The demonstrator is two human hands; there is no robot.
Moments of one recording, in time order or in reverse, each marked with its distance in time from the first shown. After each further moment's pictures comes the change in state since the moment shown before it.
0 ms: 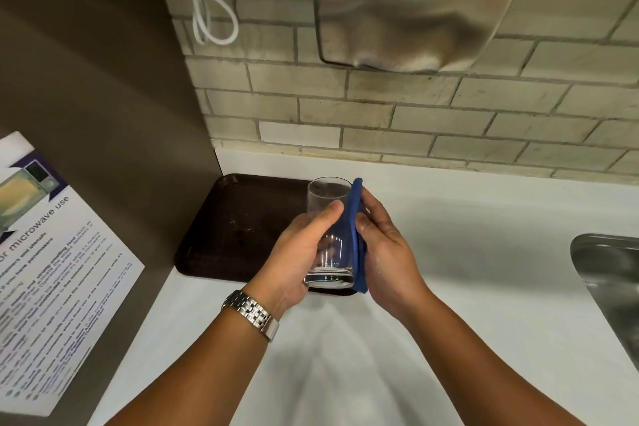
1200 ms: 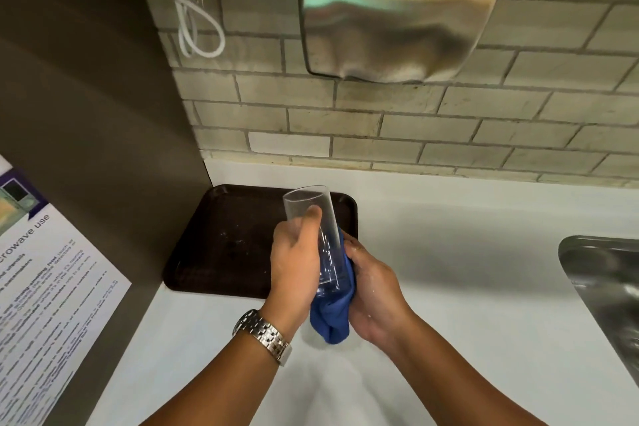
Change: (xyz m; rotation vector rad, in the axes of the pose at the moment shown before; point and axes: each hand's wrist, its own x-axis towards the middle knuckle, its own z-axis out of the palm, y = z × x) left_hand -0.001 -0.008 0.022 0.128 0.318 0.288; right_hand -0.006 0.022 0.003 0.314 0.081 0.350
